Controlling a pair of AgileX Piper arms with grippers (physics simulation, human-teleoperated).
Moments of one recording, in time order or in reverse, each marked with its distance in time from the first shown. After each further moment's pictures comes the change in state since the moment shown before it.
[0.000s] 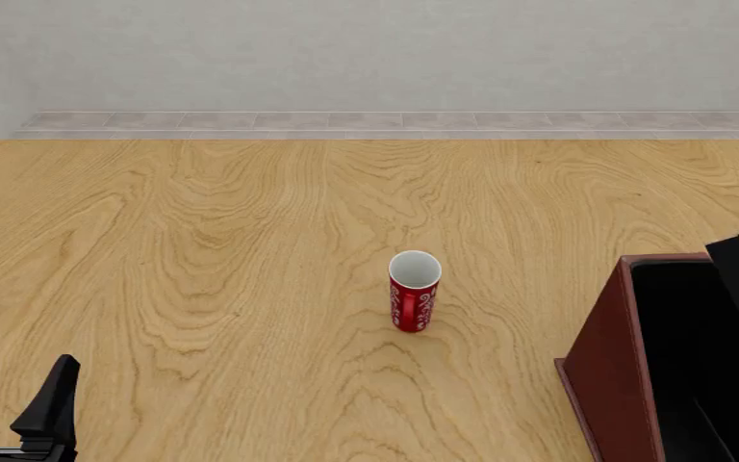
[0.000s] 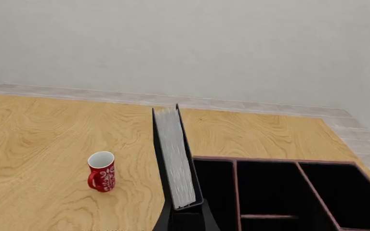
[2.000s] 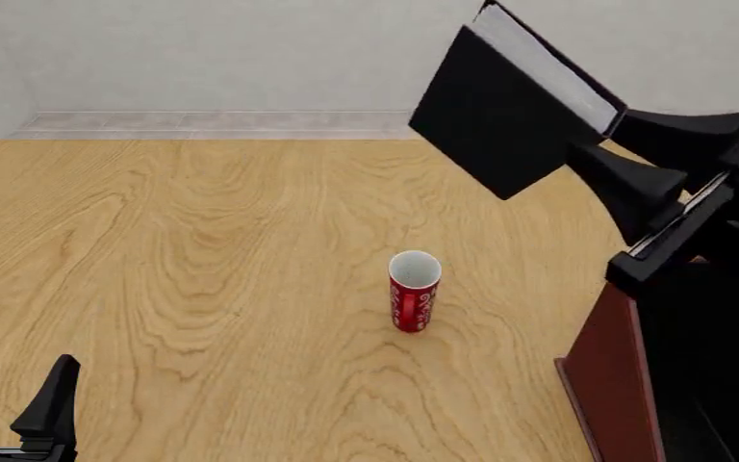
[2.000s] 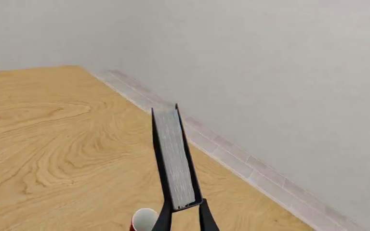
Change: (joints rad) left arm 0.000 0.000 0.000 0.000 0.000; right arm 0.548 0.711 0.053 -0.799 -0.267
